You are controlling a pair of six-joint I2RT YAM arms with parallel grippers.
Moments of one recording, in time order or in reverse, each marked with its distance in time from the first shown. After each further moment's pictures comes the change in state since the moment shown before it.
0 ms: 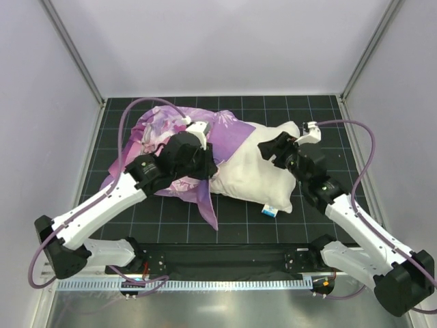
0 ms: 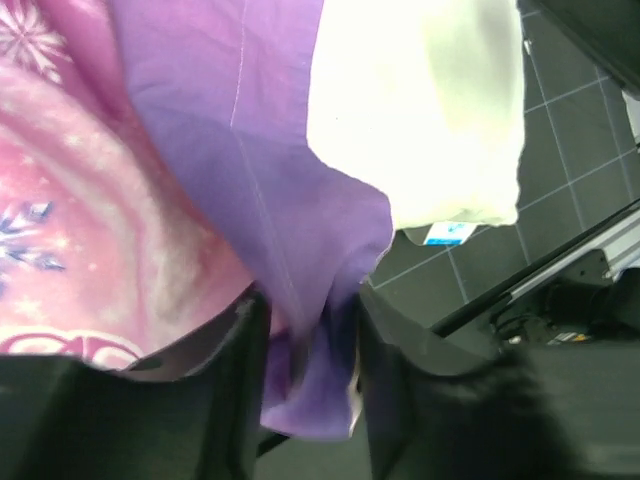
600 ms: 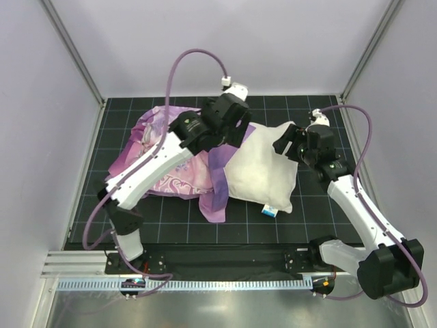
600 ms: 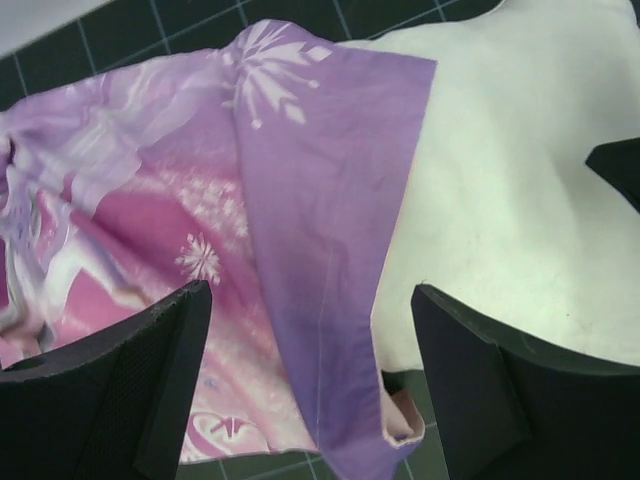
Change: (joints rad) left arm -0.064 0.553 0.811 -0.386 -0.398 0.246; right arm -0.261 0.150 0.191 -0.314 -0.135 -0.204
